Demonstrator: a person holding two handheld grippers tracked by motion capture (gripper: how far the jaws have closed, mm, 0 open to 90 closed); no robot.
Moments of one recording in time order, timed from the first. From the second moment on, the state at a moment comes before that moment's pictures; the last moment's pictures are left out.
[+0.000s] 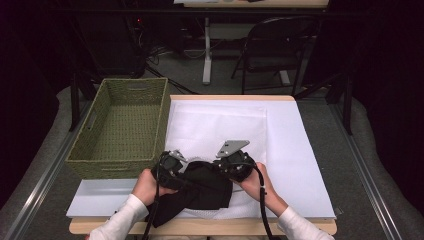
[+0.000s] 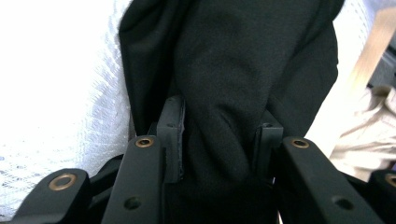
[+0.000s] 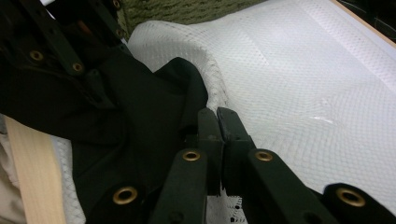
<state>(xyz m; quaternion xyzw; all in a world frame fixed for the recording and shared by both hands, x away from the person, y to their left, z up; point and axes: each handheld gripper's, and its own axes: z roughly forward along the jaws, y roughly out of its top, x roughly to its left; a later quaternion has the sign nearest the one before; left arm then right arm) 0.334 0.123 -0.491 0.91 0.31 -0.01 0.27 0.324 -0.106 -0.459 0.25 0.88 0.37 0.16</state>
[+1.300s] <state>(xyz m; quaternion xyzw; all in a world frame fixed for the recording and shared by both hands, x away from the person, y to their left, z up) 0.335 0.109 -0.486 0.89 0.34 0.01 0.31 0.322 -0.109 -0.452 0.25 0.87 0.40 0.12</state>
